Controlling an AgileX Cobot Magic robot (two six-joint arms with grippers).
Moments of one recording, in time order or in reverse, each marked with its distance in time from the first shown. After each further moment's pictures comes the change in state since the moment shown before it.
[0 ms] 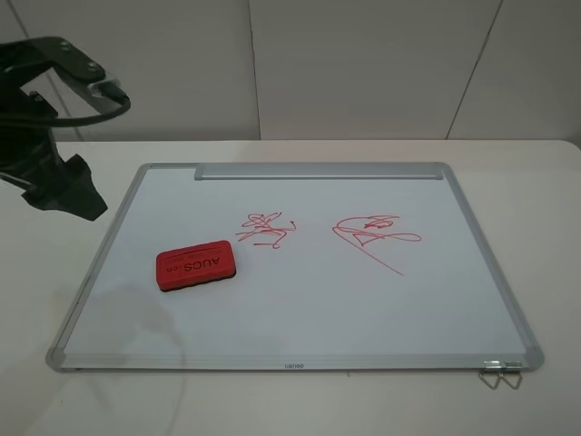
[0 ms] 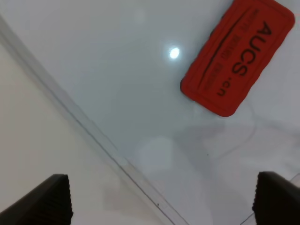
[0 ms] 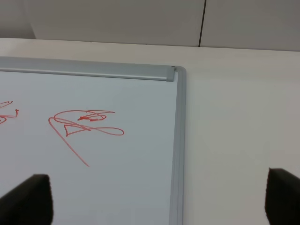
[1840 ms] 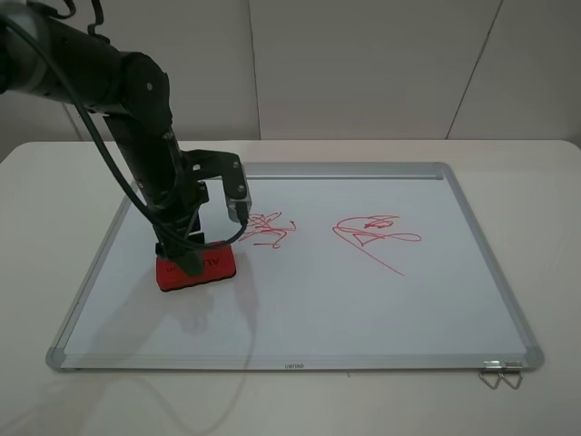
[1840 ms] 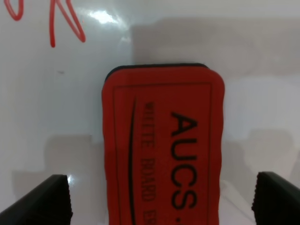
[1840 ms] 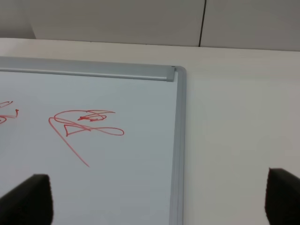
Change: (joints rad) left arm -0.213 0.574 -0.221 -0.072 -0.062 0.397; right arm 0.000 0.000 0.000 0.000 0.000 0.000
